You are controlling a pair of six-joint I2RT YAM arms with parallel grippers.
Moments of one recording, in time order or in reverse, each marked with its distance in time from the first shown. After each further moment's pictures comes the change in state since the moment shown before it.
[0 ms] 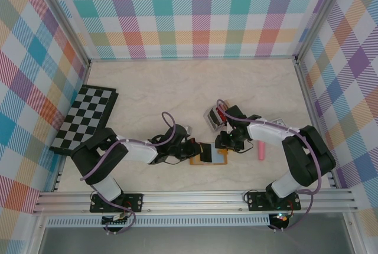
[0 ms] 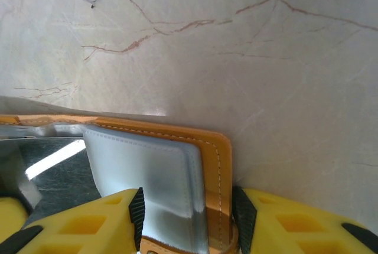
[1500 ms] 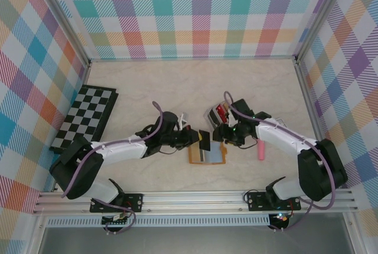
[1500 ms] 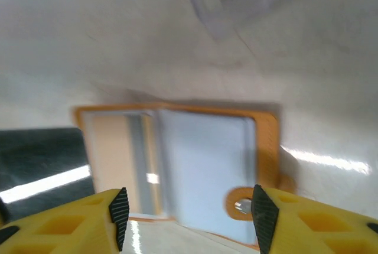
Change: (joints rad) left arm 0.086 -0.210 0.051 -0.172 0.075 0.032; right arm -0.011 -0.133 0.044 -0.074 -0.055 0.003
